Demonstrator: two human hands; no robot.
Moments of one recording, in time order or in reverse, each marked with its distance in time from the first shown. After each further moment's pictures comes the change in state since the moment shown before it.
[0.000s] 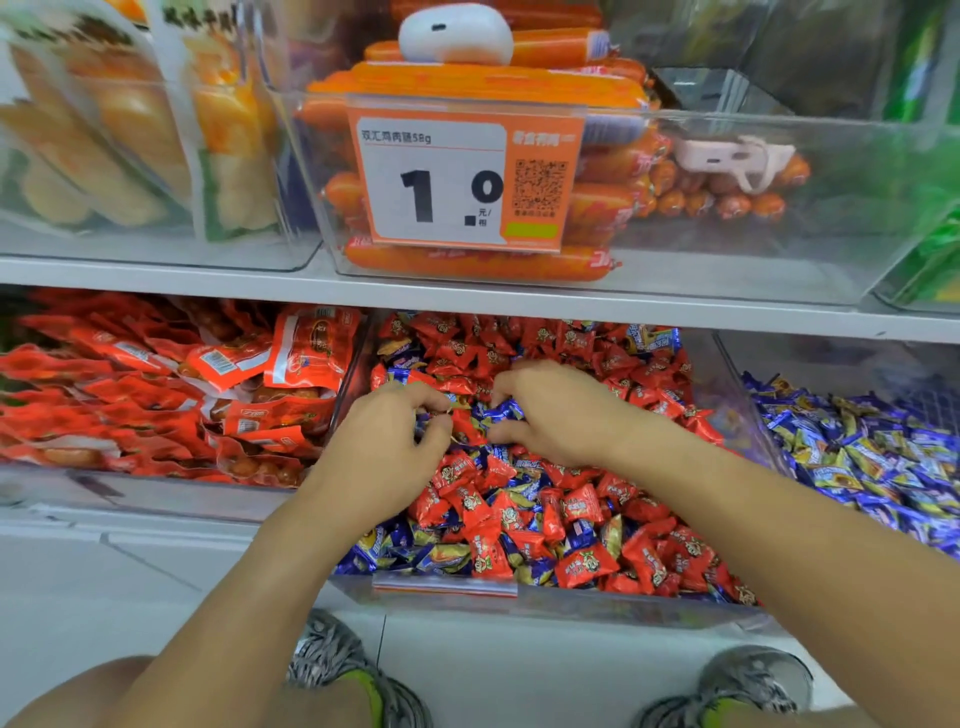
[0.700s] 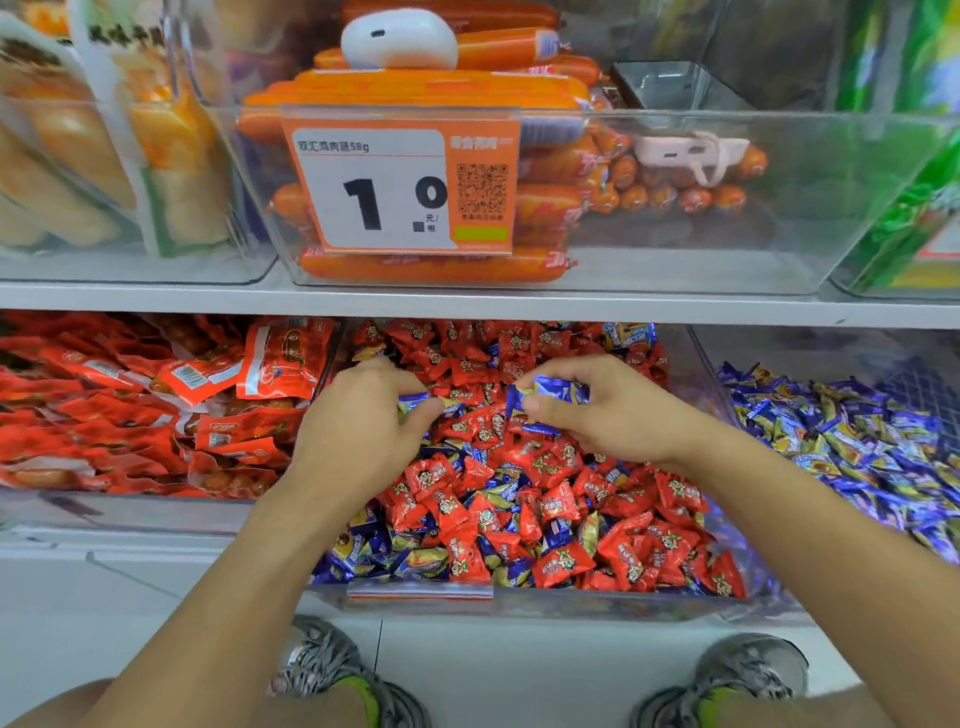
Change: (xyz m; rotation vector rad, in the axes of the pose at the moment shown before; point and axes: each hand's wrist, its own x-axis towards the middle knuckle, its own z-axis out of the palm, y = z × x) left_hand 0.020 0.007 0.003 0.225 0.180 0.122; right_hand -0.055 0.032 -0.025 0.856 -0.008 0.182
